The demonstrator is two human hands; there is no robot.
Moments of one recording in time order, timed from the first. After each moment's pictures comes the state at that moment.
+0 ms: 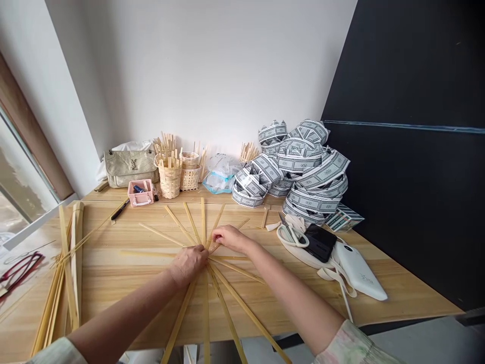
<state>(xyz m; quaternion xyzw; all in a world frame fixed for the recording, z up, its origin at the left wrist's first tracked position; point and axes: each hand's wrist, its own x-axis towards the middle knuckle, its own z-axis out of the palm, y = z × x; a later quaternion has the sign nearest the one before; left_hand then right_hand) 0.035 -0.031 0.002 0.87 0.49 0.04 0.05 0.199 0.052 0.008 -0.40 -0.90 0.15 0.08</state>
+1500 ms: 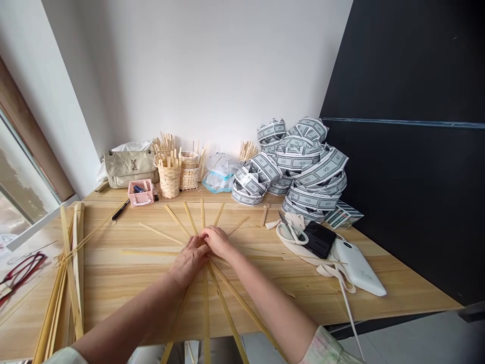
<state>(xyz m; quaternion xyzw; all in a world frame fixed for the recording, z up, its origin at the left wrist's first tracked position) 0.034 -0.031 -0.010 0.84 0.50 0.19 0.09 0.156 0.031 -0.012 -0.50 -0.82 0.16 0.20</state>
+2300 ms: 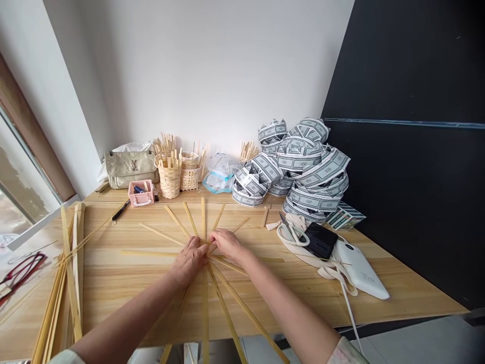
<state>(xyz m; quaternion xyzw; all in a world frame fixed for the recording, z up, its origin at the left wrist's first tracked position) 0.035 -0.030 -0.009 0.82 0.53 0.16 0.13 0.189 0.029 -0.008 -0.45 -0.88 0.11 0.13</state>
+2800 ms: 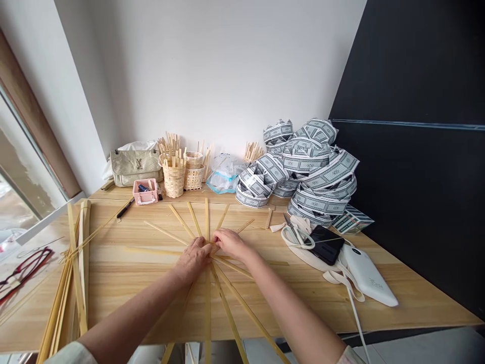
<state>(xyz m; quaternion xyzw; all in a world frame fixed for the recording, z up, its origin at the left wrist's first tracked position) 0.034 -0.027 -0.013 0.82 0.52 0.17 0.14 0.189 0.031 -0.001 -0.45 -0.88 0.12 0.12</state>
